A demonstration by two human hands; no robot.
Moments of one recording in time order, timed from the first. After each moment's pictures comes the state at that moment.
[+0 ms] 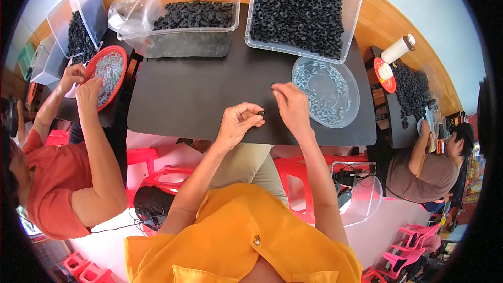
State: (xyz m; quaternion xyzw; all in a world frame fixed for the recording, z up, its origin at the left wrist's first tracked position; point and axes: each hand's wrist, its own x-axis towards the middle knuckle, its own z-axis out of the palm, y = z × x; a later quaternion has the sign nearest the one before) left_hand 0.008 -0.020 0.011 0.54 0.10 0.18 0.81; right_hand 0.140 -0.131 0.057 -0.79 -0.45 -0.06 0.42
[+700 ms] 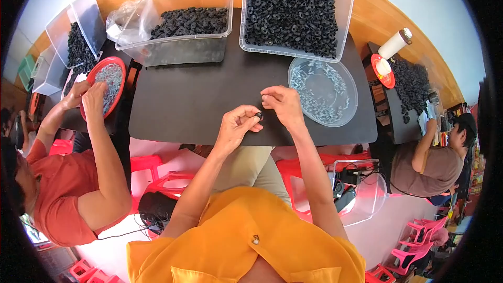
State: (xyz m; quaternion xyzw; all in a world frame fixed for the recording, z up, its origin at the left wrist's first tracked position) left_hand 0.008 -0.021 0.017 0.57 0.12 0.16 0.79; right_hand 0.142 -0.120 0.047 -0.76 -0.32 0.16 0.54
